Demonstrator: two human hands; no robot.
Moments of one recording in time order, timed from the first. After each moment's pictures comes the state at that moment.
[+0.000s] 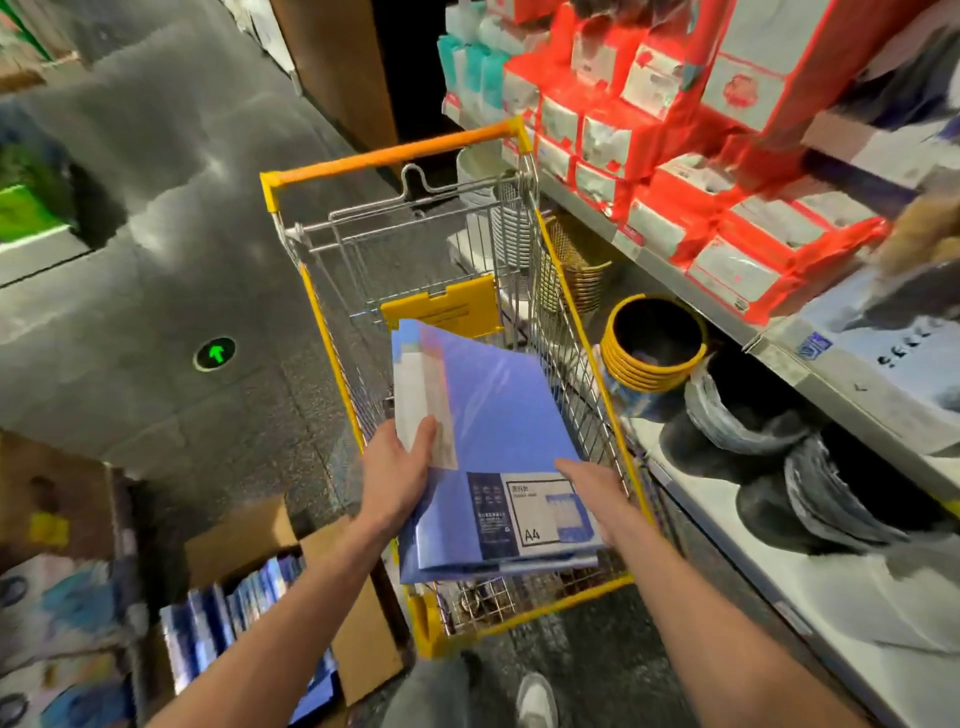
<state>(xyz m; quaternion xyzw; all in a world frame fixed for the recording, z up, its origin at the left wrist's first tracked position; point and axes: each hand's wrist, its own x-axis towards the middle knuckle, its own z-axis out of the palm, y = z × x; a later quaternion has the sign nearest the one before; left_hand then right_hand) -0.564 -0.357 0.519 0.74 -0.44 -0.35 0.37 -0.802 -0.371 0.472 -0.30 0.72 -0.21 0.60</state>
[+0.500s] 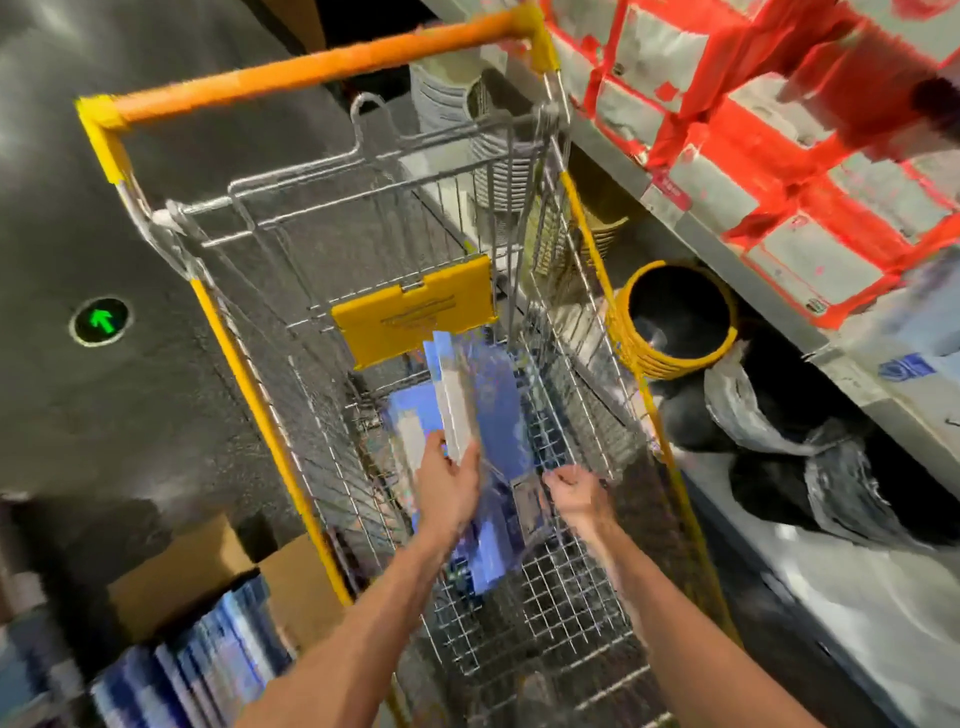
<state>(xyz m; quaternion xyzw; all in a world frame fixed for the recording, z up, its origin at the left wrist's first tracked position) -0.576 -0.531 0.374 0.75 -0.37 -0.49 0.26 -0.739 -0.518 0.372 -0.30 0.81 -0.10 0.49</state>
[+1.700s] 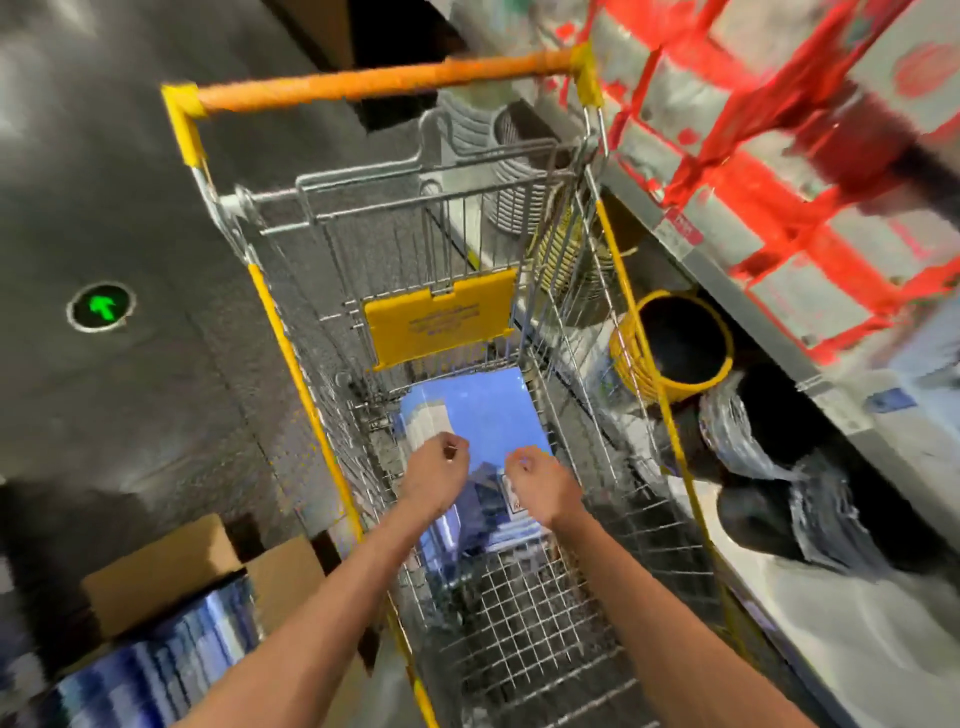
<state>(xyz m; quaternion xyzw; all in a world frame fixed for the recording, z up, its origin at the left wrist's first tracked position) -0.514 -0.540 0.367 0.69 -0.48 -0.51 0.18 -0.666 -0.527 0.405 -0.48 0.74 -0.06 0.46</state>
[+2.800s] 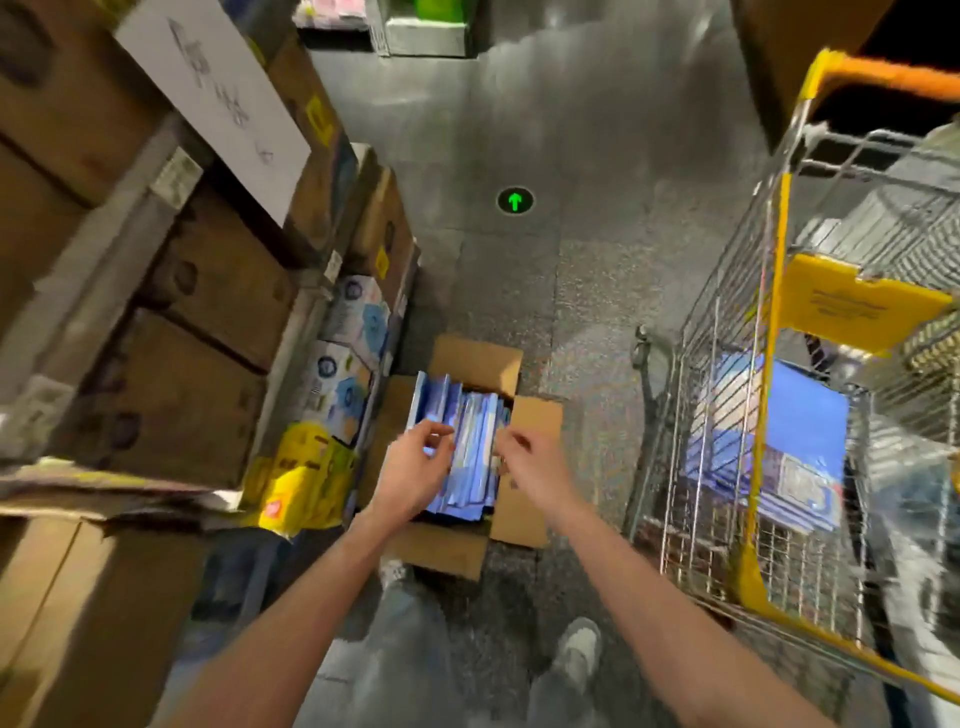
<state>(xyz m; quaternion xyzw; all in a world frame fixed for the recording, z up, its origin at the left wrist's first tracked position) -0.233 -0.032 0.441 0.86 -0.25 -0.30 0.33 -0.360 -0.155 0.442 -0.63 0.47 0.01 0.62</state>
